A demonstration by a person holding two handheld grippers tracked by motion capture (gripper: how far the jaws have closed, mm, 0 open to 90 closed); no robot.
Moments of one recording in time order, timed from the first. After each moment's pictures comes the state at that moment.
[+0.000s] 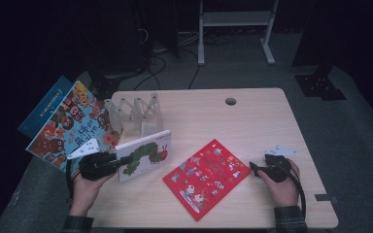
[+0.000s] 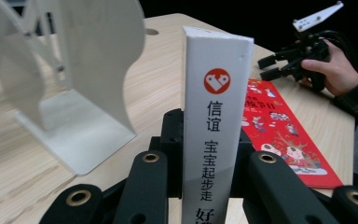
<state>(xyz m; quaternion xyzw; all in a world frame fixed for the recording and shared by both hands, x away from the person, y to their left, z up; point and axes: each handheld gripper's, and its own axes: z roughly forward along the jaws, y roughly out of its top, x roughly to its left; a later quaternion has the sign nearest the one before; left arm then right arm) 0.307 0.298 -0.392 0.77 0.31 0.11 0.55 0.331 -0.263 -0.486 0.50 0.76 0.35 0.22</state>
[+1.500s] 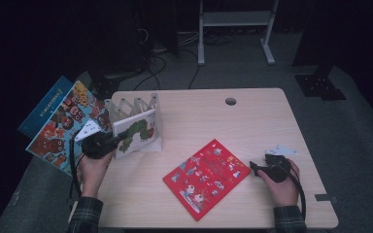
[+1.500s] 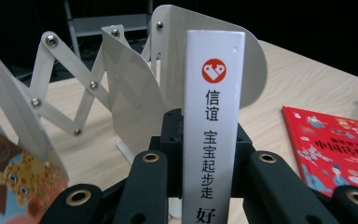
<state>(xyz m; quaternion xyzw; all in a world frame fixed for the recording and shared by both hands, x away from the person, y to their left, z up) 0.366 0.294 -0.388 0.73 0.37 0.23 0.53 0.331 -0.263 -0.486 0.51 0.76 0.35 0.22</state>
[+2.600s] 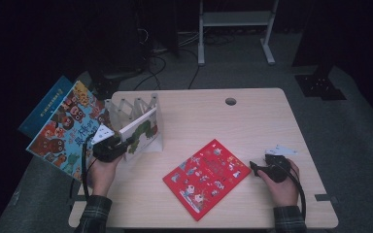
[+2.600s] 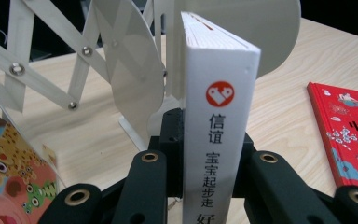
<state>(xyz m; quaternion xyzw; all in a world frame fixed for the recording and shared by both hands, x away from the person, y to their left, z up) 0.366 0.276 -0.416 0.74 0.40 0.24 0.48 0.331 -0.263 -0.486 0.51 0.76 0.35 0.22</state>
